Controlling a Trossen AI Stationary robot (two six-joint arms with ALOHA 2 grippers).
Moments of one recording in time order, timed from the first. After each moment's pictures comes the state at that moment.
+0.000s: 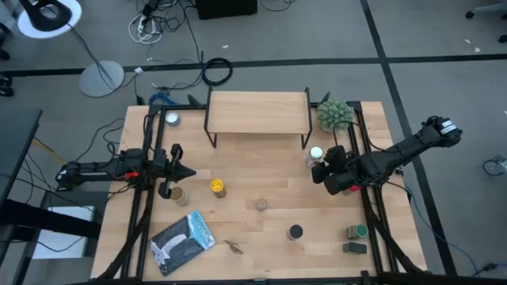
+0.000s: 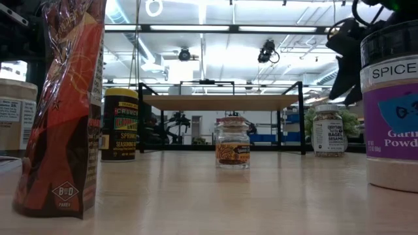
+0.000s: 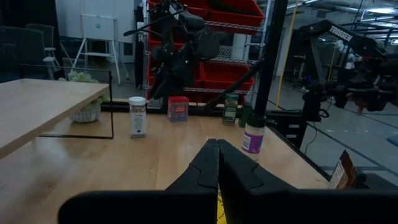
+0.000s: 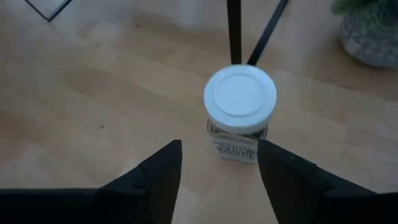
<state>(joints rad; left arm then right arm) 0.00 0.00 0.06 0.01 0.13 -0.11 0.37 1.03 0.64 -0.88 0.77 1.43</state>
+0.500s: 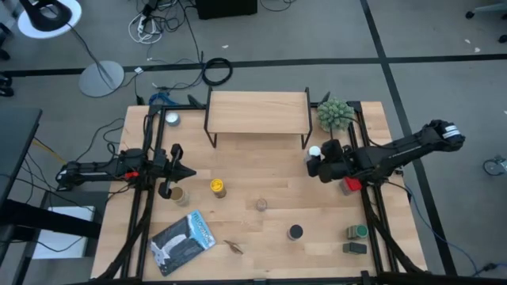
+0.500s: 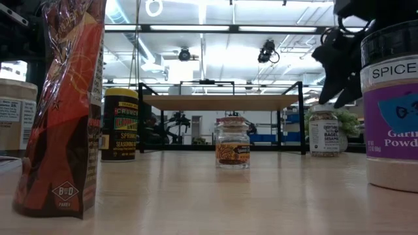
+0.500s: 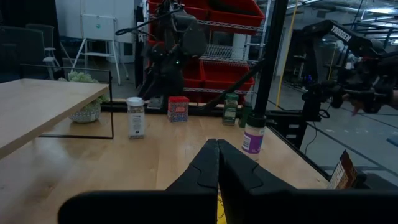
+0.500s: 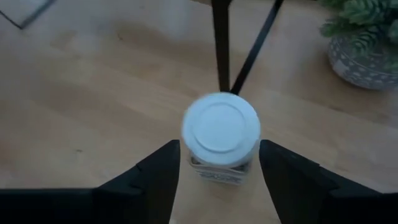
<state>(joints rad) 0.00 0.00 0.06 0.01 0.13 -0.11 0.21 1.06 0.64 -0.79 0.73 1.26</state>
